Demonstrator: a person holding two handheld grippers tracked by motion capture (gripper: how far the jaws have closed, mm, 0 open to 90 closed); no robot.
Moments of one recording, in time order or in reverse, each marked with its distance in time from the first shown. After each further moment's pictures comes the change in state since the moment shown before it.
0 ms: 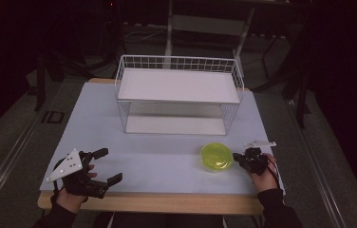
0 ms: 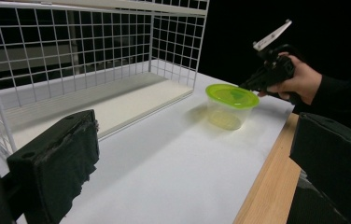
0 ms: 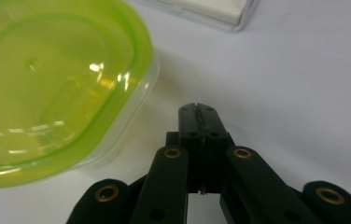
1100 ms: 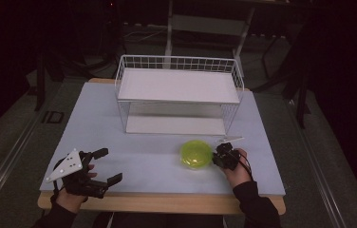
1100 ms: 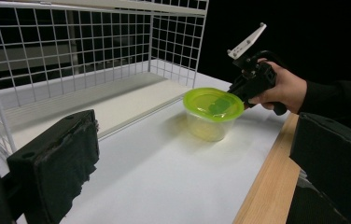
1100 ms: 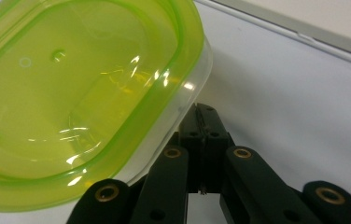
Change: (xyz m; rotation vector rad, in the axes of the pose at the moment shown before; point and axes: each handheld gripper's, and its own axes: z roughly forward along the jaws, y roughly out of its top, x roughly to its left) left arm 0.000 0.000 0.000 0.000 -0.002 0.000; right arm 0.061 0.034 0.043 0.045 0.123 -0.051
